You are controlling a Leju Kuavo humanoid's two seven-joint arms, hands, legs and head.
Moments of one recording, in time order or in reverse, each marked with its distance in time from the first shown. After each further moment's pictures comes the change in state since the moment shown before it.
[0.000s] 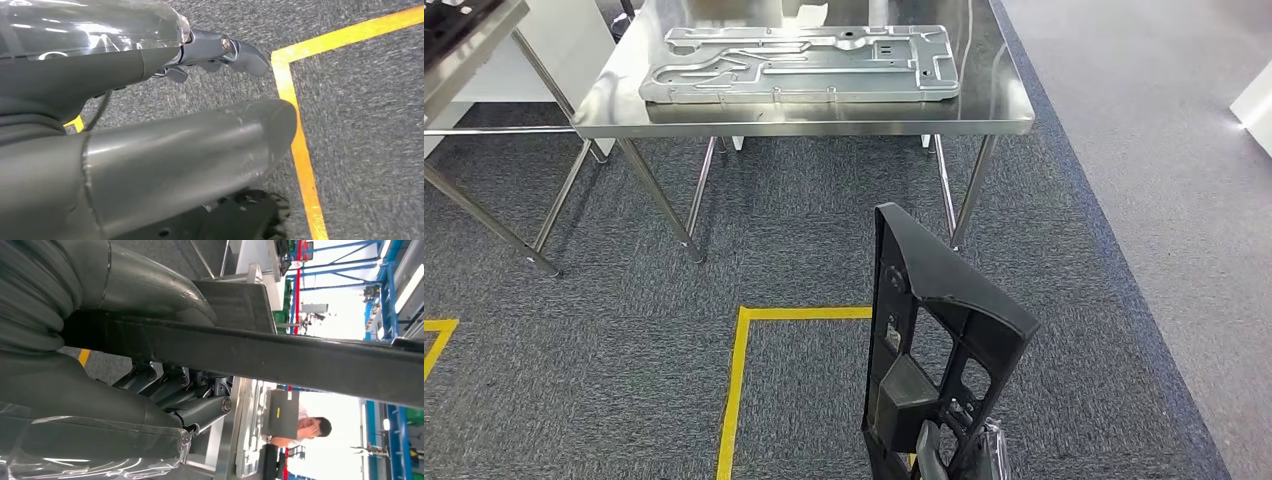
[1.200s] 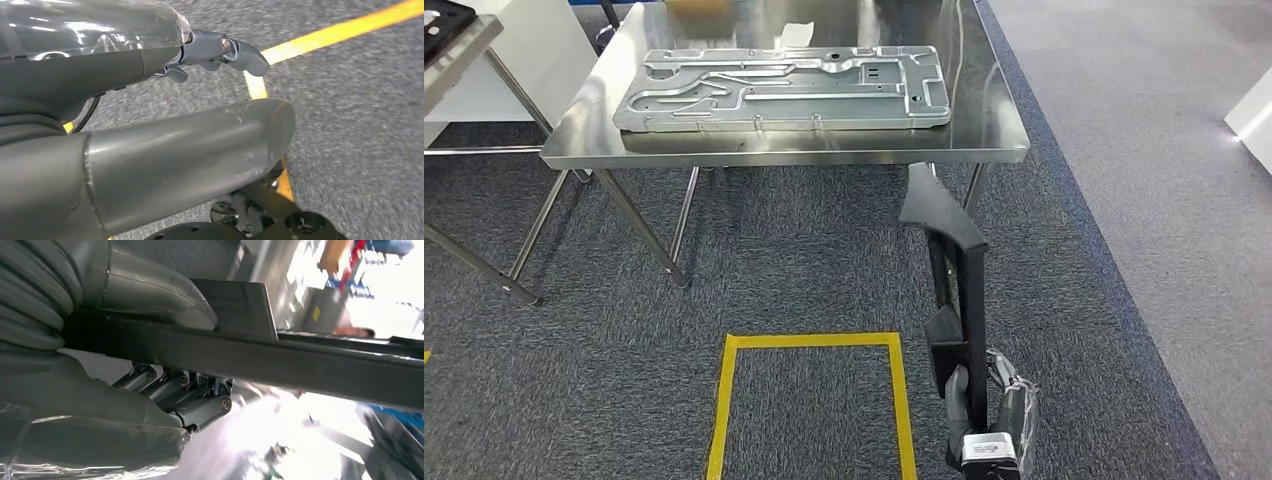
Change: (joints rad) left arm 0.006 0.036 -0.008 0.000 -0.022 -0.042 0.021; right arm -0.132 0.059 -0.094 0.039 0.371 -0.329 0.247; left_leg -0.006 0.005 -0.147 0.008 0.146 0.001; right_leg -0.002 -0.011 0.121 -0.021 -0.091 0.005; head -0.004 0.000
